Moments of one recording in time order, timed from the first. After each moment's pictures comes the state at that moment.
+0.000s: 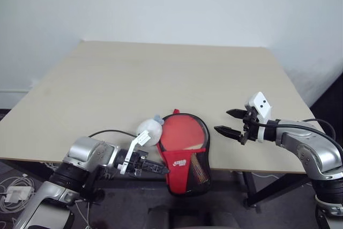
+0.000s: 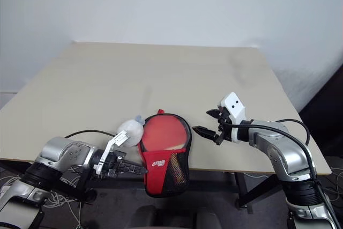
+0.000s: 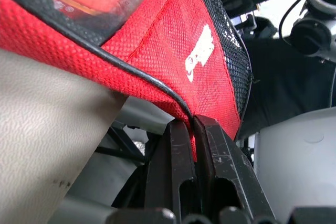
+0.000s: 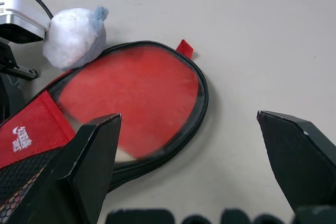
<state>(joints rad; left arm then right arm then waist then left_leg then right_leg) -0.39 0.75 -0.34 0.11 -0.72 1.22 -1.26 -0.30 -0.64 0.04 -0.34 0.49 0.81 0.74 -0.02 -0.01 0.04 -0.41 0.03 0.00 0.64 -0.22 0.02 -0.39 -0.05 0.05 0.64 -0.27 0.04</state>
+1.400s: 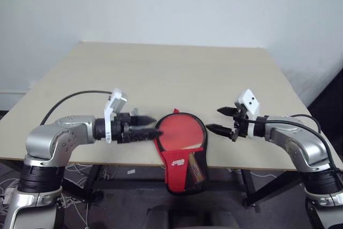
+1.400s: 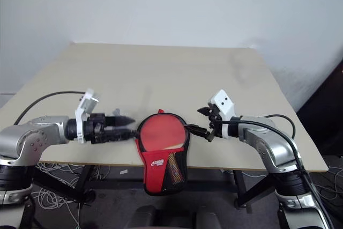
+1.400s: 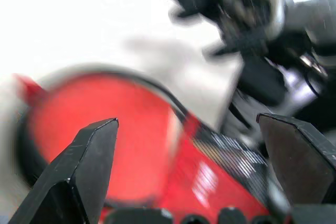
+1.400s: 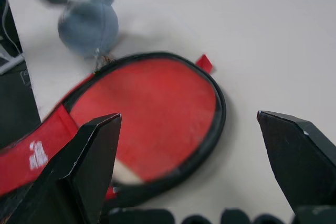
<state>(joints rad) -0.43 0.75 0.14 -0.07 -0.73 0.95 -1.03 -0.43 -0.54 0.15 -0.23 0.45 0.78 0.75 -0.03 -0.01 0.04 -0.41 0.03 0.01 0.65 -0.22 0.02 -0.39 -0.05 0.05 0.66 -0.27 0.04</state>
